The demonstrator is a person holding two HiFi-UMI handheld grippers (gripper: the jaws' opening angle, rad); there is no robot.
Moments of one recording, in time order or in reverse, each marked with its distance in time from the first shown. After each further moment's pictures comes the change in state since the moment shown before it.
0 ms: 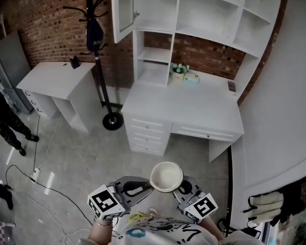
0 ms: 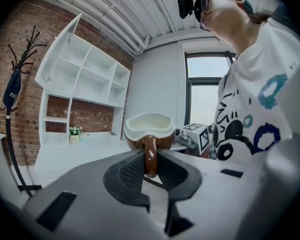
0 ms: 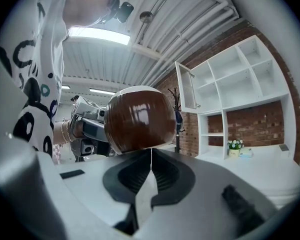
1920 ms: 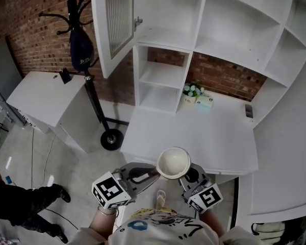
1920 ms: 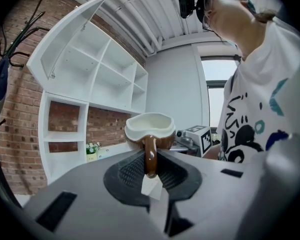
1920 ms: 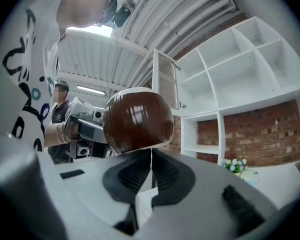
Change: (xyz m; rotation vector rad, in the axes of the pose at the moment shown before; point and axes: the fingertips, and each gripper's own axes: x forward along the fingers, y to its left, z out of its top) left arm 0.094 0.353 0.083 0.040 -0.041 0.001; right arm 0.251 -0.279 0.029 -0.061 -0.030 -0.084
